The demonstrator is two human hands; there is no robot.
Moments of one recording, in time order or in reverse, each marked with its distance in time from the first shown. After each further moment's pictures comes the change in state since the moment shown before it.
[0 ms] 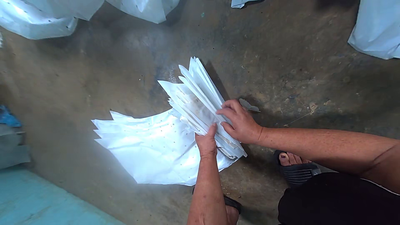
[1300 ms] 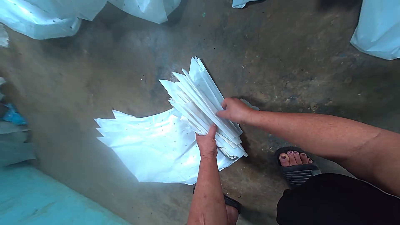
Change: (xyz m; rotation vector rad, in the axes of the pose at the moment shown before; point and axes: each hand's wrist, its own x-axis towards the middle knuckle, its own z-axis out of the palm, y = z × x) left_hand -0.001 -0.002 -0.001 -0.017 0.004 0.010; right_hand 0.061 0.005 -0.015 0.114 -0.432 0.626
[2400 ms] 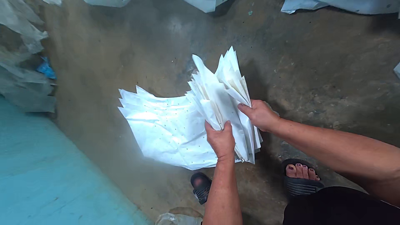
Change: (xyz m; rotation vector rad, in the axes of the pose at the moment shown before) left_hand -0.039 0.033 0.010 0.326 0.307 0.132; right_hand -0.020 0.003 0.009 0.304 0.069 -0.141
